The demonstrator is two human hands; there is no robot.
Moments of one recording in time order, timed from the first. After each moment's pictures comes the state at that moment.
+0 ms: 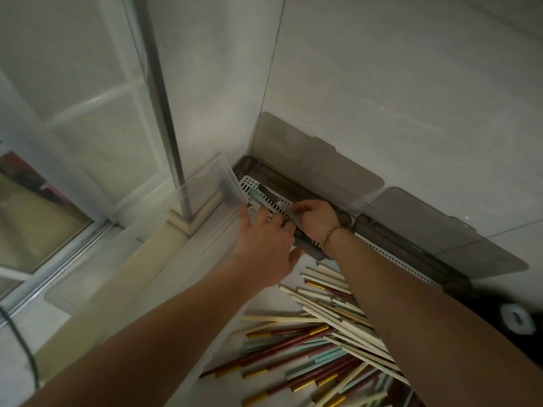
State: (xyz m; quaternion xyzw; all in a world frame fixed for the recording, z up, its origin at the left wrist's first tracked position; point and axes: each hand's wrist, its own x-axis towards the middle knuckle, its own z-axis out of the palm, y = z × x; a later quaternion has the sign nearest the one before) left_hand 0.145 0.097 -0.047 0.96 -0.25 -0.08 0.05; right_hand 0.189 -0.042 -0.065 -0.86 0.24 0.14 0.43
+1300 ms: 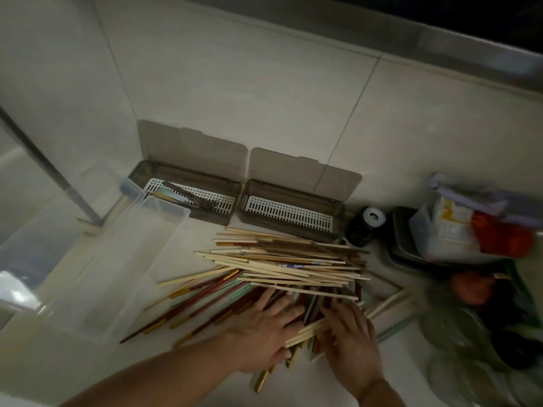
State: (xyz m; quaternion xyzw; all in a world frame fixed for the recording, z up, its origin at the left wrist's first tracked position) left_hand -0.075 0.012 -0.093 0.75 -0.65 -0.14 0.00; right_hand -0.224 -0.166 -0.106 -0.98 0.20 -0.02 0.07
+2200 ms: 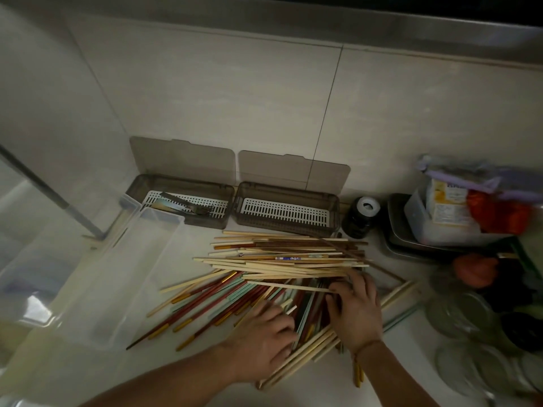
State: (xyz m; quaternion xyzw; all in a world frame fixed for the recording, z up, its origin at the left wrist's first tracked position) left_hand -0.092 0.023 -0.102 0.75 -0.64 -0.11 0.05; right_hand -0.192 -0.190 -0.113 -0.95 0.27 -0.11 0.09
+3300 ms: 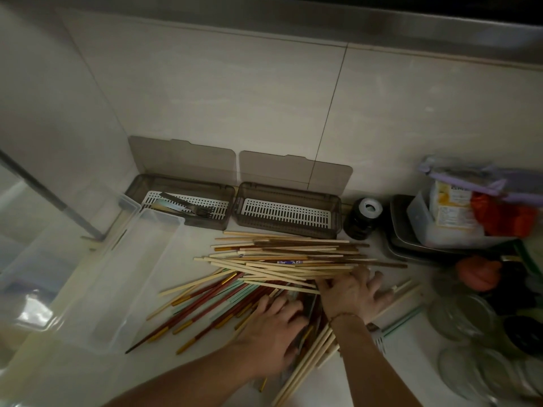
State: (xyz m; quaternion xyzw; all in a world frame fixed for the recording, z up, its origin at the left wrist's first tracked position) left_hand -0.092 -0.002 -0.091 0.80 -0.58 -0.15 0.05; right_hand -0.135 -0.174 -0.073 -0.86 0.50 0.11 0.05
